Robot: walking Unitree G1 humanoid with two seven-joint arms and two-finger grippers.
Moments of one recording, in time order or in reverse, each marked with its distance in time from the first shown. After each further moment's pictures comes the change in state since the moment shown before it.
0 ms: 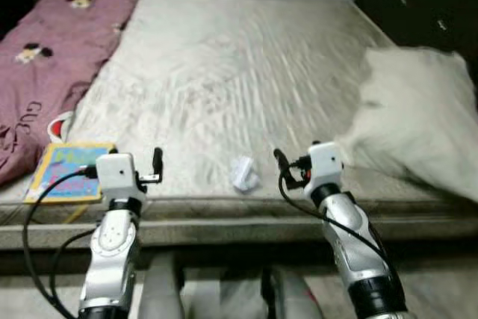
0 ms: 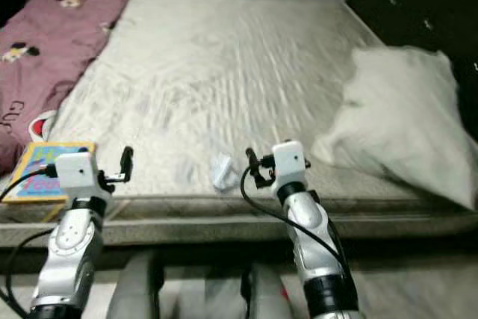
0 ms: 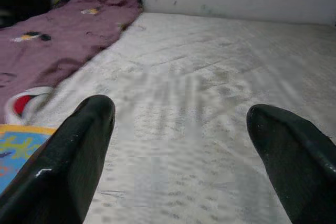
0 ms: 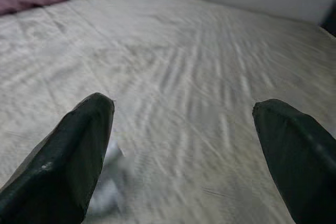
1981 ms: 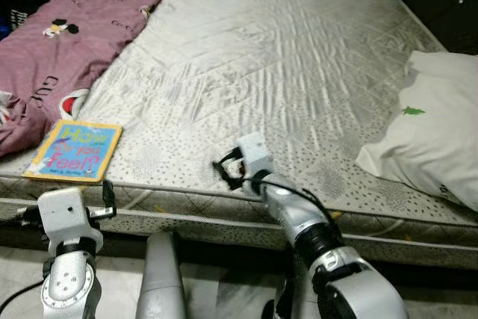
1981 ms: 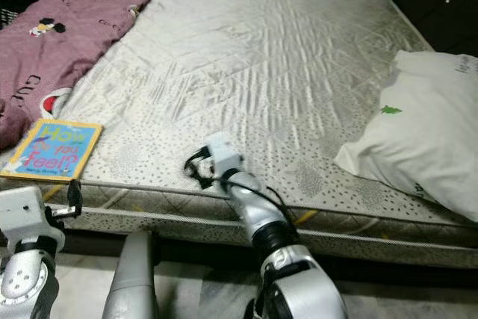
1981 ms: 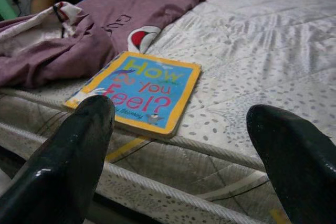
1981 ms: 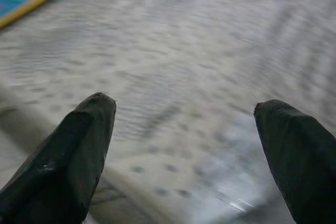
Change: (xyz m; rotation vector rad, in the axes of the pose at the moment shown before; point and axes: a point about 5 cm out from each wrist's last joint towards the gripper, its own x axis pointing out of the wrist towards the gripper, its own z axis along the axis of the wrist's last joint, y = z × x) left arm -0.057 0.044 0.002 0.068 0.108 0.218; right arm 0.055 0.075 -0.012 0.098 0.320 0.254
